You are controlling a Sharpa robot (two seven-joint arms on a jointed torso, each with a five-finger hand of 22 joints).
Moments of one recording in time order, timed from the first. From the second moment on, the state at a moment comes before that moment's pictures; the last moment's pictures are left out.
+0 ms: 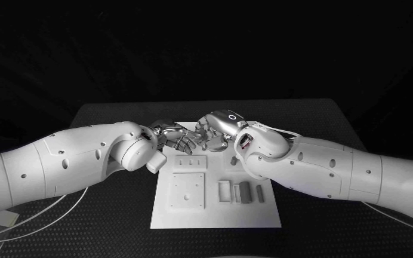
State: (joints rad) left arm 1.31 -0.69 -0.24 1.40 -0.28 -0.20 -0.15; left_hand 1.04 -0.03 0.42 -0.18 0.06 0.98 0.12 0.32 0.49 1.19 0.05 0.32 0.34 0.94 0.06 0.62 0.72 0.02 0.92 -0.01 0.08 0.73; right arm 1.13 -0.57 -0.07 1.45 -1.67 -0.45 -0.22; right_hand 1.06 -0.15 0.67 -0.22 0.11 0.97 0.09 0.32 0.61 0.92 0.01 1.20 0.85 1.10 -0.09 1.51 0.84 0.25 1.08 0.01 0.91 1.31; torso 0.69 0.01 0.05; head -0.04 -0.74
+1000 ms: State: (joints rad) left arm 1.31 -0.69 -0.24 1.40 -0.28 -0.20 -0.15; left_hand 1.07 0.01 0.52 -0.22 0.06 1.04 0.11 0.35 0.50 1.26 0.03 0.32 0.37 0.98 0.04 0.64 0.76 0.02 0.94 -0.02 0.09 0.75; right arm 1.13 -0.57 -0.07 1.45 -1.67 -0.44 -0.22; right_hand 1.06 -0.18 0.66 -0.21 0.11 0.96 0.10 0.31 0.61 0.92 0.01 1.20 0.85 1.10 -0.09 1.51 0.84 0.25 1.08 0.01 0.91 1.31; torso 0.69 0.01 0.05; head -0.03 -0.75
